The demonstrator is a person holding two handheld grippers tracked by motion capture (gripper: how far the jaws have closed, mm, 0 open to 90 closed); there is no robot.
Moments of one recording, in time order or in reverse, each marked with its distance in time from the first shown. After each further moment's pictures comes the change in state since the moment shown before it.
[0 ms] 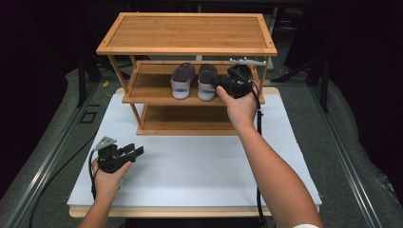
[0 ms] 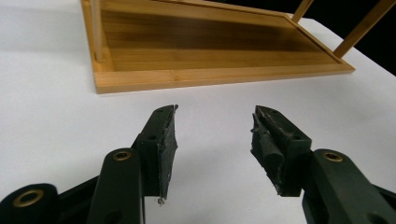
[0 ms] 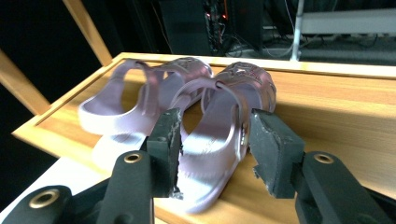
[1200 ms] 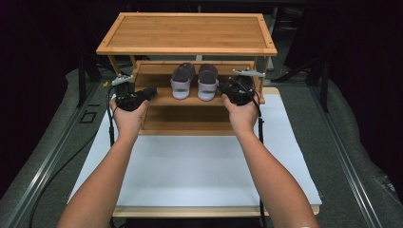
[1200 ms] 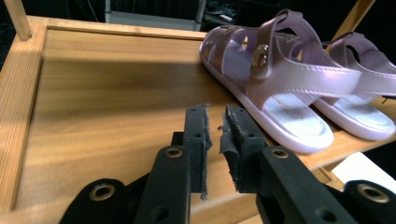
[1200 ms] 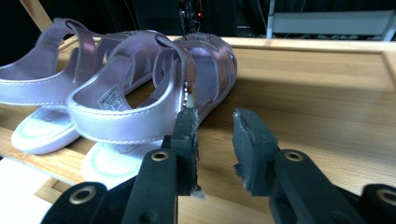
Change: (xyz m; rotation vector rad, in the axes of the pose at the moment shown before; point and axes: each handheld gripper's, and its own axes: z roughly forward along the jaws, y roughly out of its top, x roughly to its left) left arm -0.043 0.172 0.058 -0.134 0.026 0.039; right arm -0.023 -0.030 0.023 0.007 -0.114 -0.005
